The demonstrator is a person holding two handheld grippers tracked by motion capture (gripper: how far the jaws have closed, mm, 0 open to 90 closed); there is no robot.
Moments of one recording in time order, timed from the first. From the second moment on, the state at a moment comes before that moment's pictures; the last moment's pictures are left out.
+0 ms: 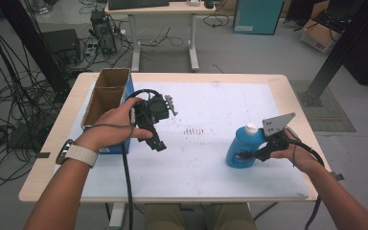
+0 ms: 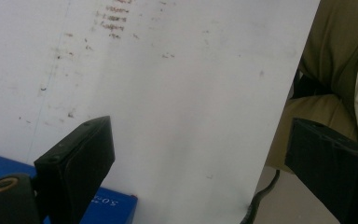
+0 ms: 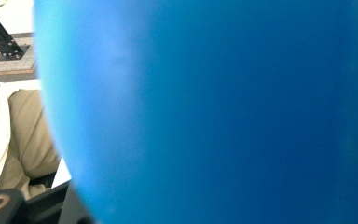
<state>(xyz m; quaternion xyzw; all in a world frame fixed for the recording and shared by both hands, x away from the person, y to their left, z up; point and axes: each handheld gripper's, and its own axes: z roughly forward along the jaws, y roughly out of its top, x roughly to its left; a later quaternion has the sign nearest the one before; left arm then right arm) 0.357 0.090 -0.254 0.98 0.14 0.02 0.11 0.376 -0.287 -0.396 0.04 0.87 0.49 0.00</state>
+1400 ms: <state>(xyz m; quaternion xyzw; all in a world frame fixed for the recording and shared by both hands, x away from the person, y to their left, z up) 0.357 0.089 -0.254 0.98 0.14 0.02 0.11 0.376 -0.287 -0.395 0.04 0.87 0.49 0.00</state>
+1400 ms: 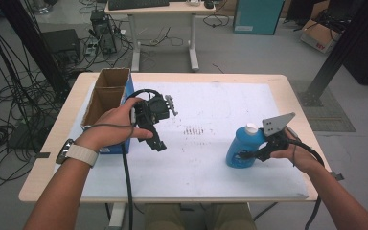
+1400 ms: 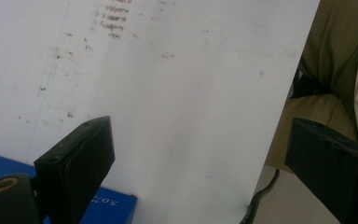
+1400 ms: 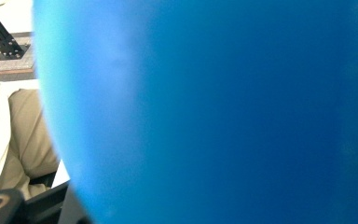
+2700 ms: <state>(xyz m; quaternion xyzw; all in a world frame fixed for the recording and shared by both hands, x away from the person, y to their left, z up) 0.357 0.088 -0.249 0.98 0.14 0.03 0.11 0.375 -0.287 -0.396 0.04 0.87 0.49 0.01</state>
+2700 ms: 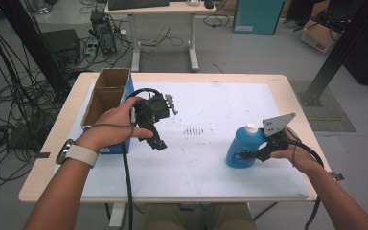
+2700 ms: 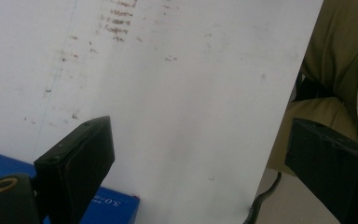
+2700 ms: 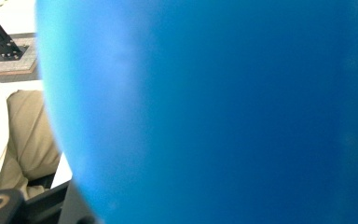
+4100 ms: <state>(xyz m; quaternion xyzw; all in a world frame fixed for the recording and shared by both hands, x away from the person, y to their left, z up) 0.349 0.033 -0.149 0.98 0.11 0.05 0.13 0.364 -0.245 -0.304 0.01 0.87 0.49 -0.02</state>
